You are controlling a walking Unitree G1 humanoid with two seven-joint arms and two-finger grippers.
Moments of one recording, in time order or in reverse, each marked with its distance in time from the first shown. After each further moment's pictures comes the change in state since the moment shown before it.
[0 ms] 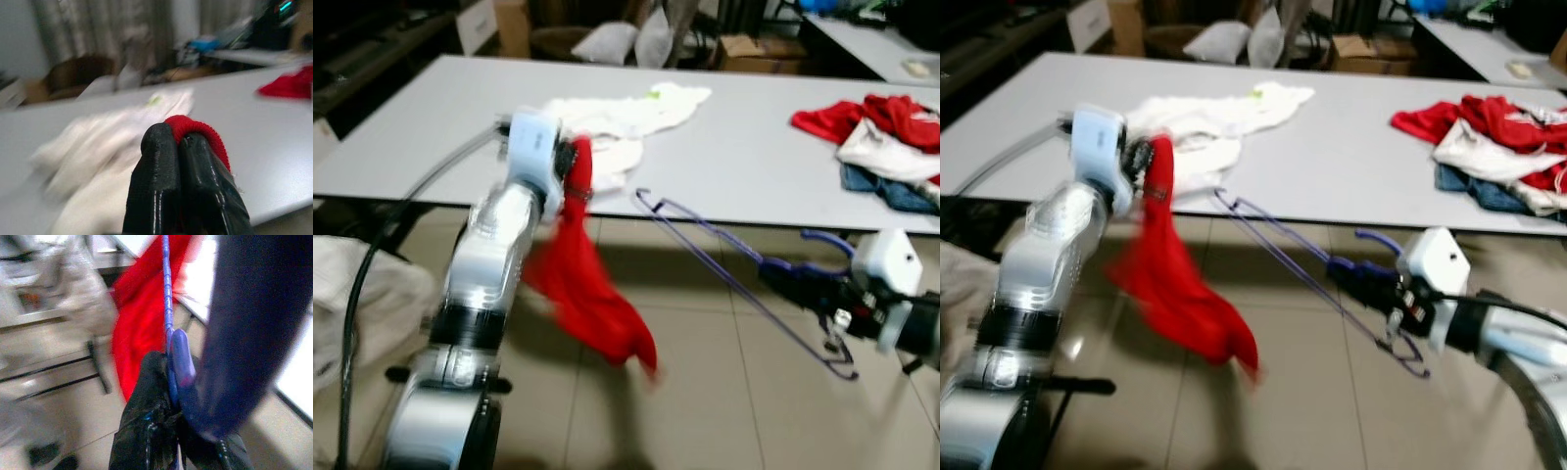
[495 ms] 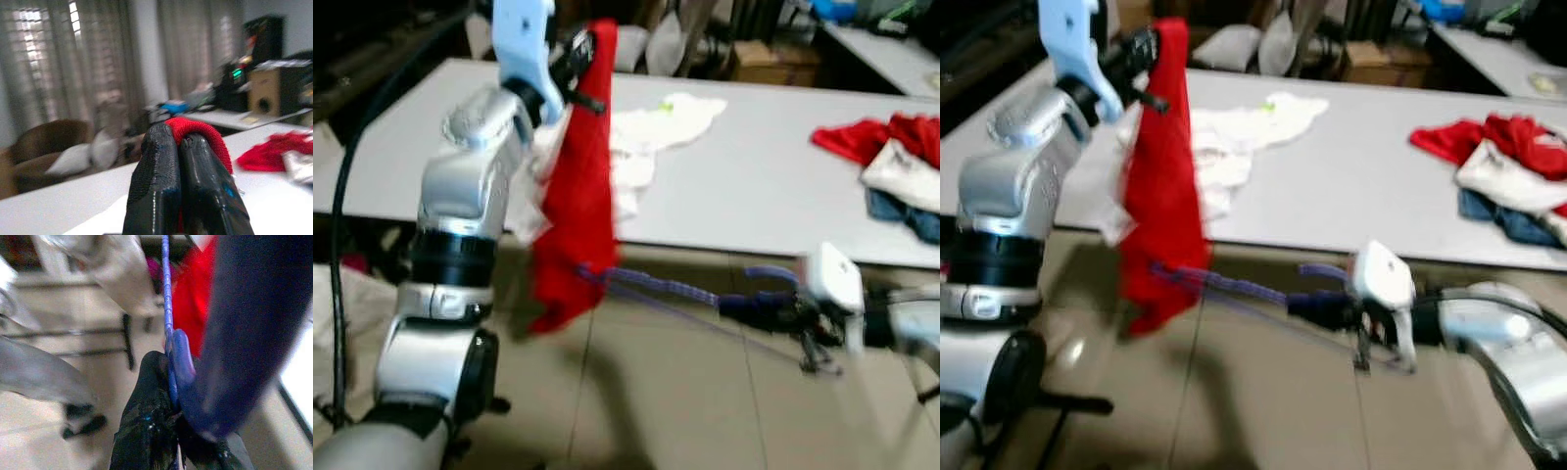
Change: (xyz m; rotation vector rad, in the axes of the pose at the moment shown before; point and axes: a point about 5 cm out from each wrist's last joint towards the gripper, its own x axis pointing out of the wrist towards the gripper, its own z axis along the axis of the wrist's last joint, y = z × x) left arm 0.010 0.002 0.088 0.003 -0.233 -0.168; right arm 0.035 -0.003 -0.005 -0.099 0.122 0.214
